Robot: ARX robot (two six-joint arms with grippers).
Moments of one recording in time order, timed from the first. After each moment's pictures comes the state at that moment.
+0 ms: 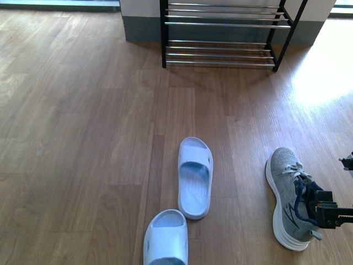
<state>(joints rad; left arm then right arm) -0.21 0.24 0.14 -0.29 -0.71 0.07 -0.21 2.45 0.64 0.83 -0.08 -0.16</state>
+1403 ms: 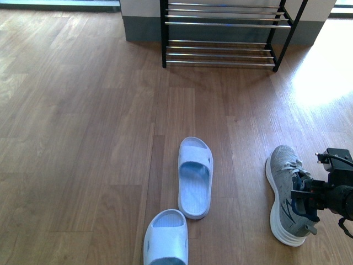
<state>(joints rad) -0.21 0.24 0.14 -0.29 -0.71 0.07 -0.17 2.78 0.96 0.96 0.00 -0.07</state>
